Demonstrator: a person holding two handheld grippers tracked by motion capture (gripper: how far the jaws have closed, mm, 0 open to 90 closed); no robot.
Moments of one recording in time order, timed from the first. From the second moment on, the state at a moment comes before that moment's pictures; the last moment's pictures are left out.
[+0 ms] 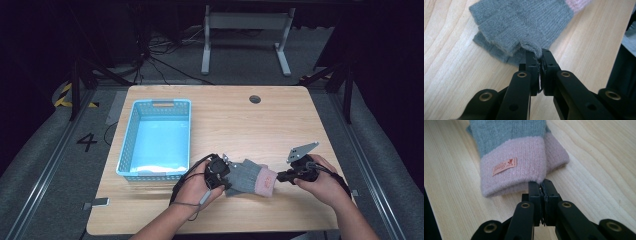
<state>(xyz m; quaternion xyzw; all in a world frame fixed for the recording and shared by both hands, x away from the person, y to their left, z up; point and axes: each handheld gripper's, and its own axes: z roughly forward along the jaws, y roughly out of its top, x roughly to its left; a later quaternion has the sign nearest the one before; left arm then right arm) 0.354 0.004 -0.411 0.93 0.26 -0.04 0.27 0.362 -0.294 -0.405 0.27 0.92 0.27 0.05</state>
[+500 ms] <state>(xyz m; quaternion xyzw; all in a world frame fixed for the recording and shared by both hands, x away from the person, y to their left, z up) 0.338 0.008 -0.404 0.93 0.26 -0.03 0.27 0.381 -0.280 -0.395 0.27 0.91 0.29 0.08</state>
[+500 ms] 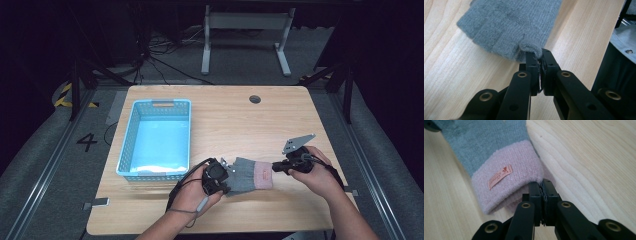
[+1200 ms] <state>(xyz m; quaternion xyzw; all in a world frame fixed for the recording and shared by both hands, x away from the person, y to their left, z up) 0.341 -0.002 -0.418 0.94 0.25 -0.04 0.25 0.397 -0.278 -0.412 0.29 0.92 0.27 0.07</state>
